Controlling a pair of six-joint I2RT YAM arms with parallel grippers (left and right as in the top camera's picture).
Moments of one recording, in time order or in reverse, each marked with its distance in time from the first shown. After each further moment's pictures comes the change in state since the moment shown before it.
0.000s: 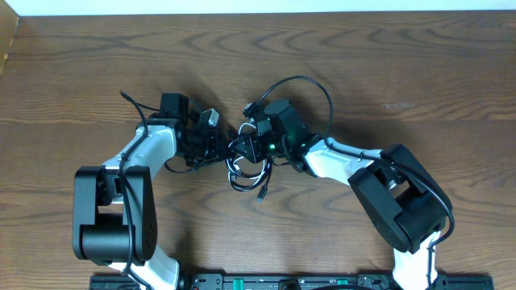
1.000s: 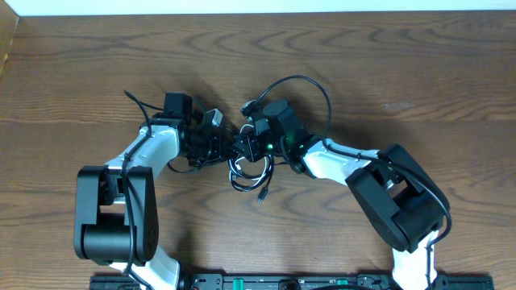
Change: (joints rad) left arm -0.023 0.000 0.000 0.005 0.000 0.000; right arm 0.007 0.014 0.000 0.049 0.023 -0.005
